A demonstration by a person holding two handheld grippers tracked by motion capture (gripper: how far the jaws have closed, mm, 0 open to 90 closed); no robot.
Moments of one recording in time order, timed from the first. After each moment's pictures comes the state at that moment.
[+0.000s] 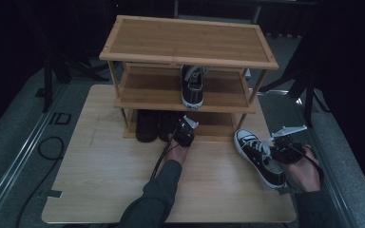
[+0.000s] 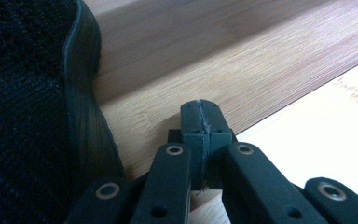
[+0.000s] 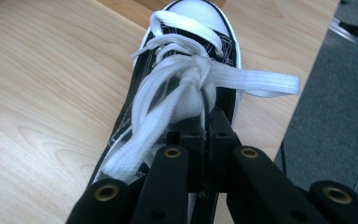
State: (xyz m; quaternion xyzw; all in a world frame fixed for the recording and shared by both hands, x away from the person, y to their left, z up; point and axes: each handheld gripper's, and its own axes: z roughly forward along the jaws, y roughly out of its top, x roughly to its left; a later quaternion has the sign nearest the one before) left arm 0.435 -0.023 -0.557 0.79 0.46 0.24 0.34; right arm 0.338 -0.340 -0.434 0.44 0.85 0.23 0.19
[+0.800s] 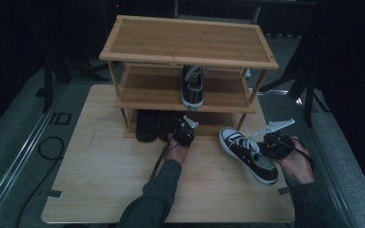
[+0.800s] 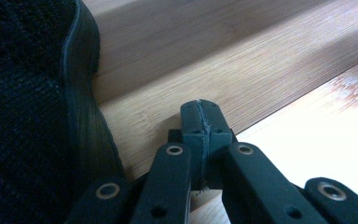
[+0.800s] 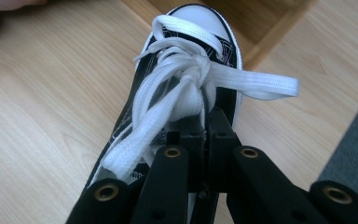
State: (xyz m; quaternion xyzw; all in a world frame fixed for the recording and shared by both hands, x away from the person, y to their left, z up) left arm 0.436 -0.022 -0.557 0.79 0.45 0.24 0.34; right arm 0.347 -0.308 -0.420 0.35 0.89 0.25 0.17
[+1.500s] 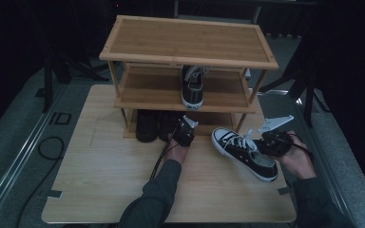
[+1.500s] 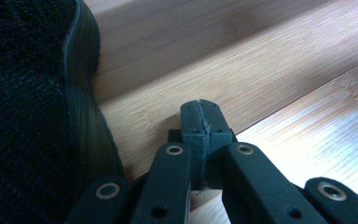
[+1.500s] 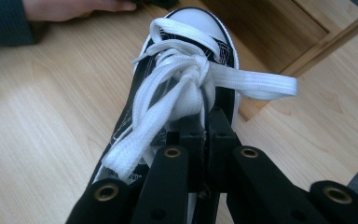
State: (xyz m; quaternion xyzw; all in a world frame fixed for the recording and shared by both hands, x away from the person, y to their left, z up) left arm 0.436 -0.022 -0.557 0.78 0.46 0.24 0.34; right arm 0.348 -0.299 -0.403 0.29 0.91 0.27 0.15
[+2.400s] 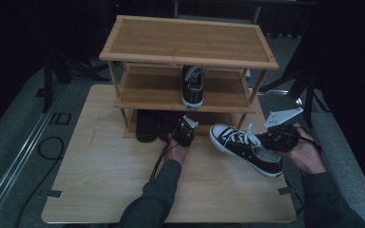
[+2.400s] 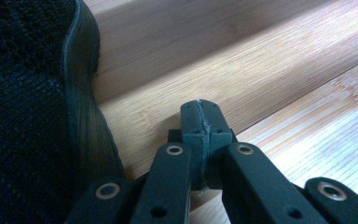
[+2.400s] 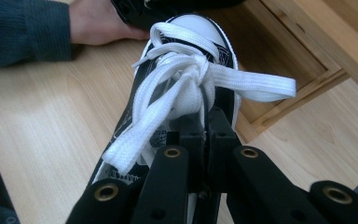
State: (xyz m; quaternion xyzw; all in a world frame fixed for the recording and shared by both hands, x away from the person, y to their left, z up) left arm 0.436 -0.022 -0.557 0.78 0.46 0.24 0.34; right arm 0.342 -0.299 -0.367 0.24 0.91 0.30 0.14
